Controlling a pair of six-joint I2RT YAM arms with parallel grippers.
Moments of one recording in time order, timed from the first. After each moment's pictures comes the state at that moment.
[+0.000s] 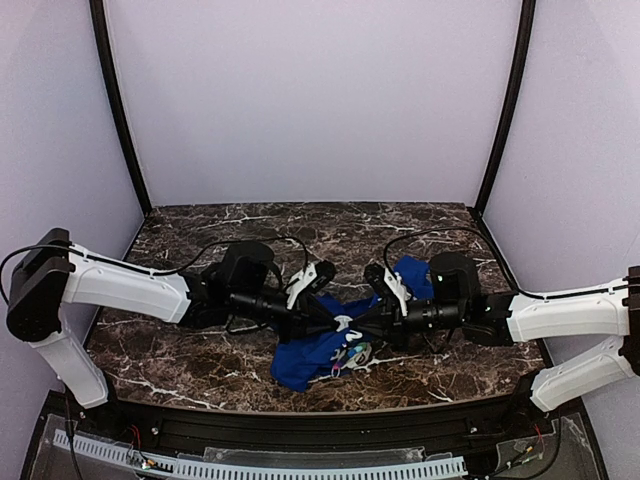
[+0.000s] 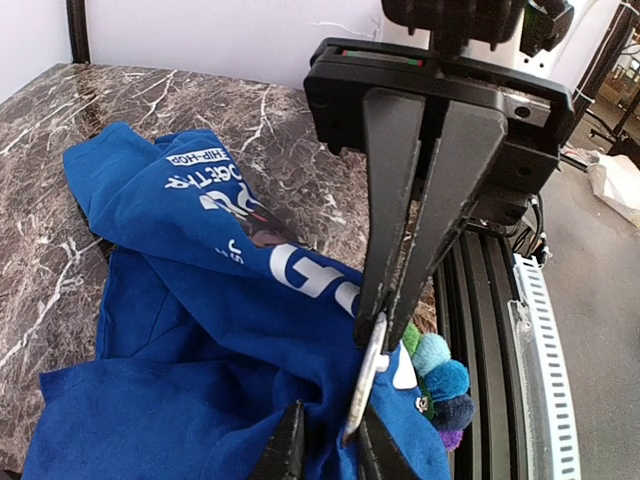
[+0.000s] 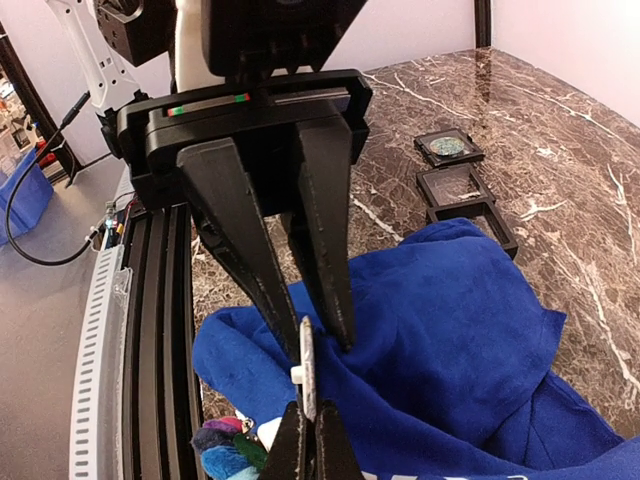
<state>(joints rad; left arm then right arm) -0.98 1.65 0.92 0.28 0.50 0.04 0.87 1.23 0.53 0.31 -0.50 -0.01</state>
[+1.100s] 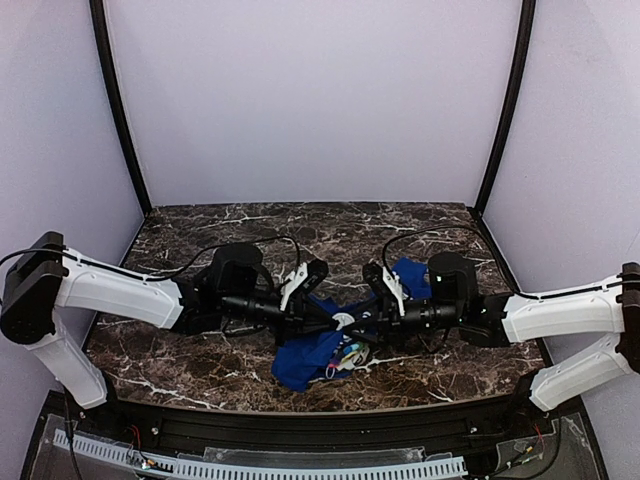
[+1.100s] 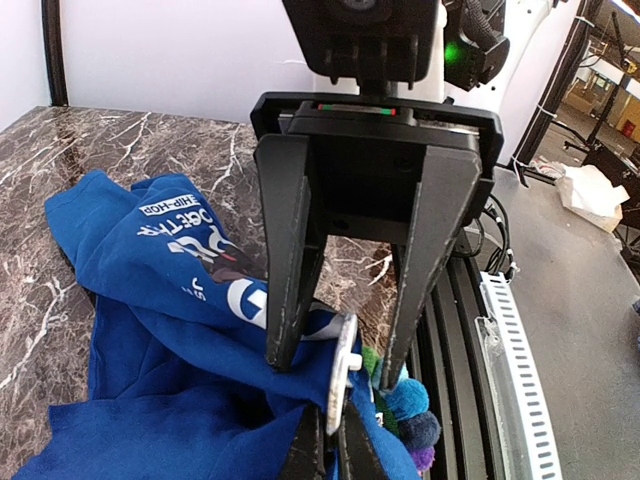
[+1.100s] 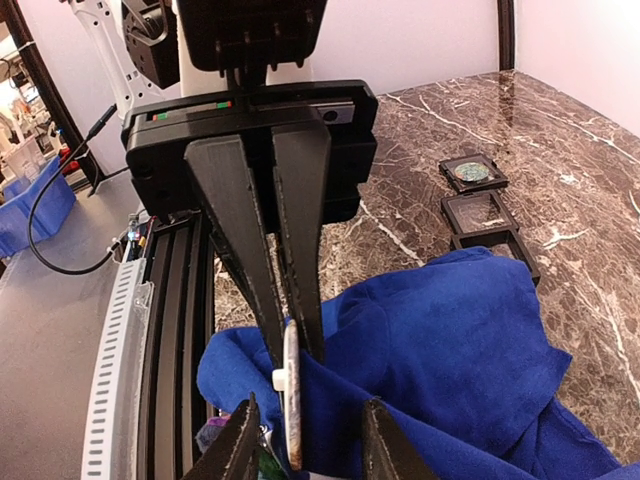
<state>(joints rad) -0.98 1.61 0.85 0.42 0.57 0.01 0.88 1.27 0.53 0.40 -0.55 0.01</state>
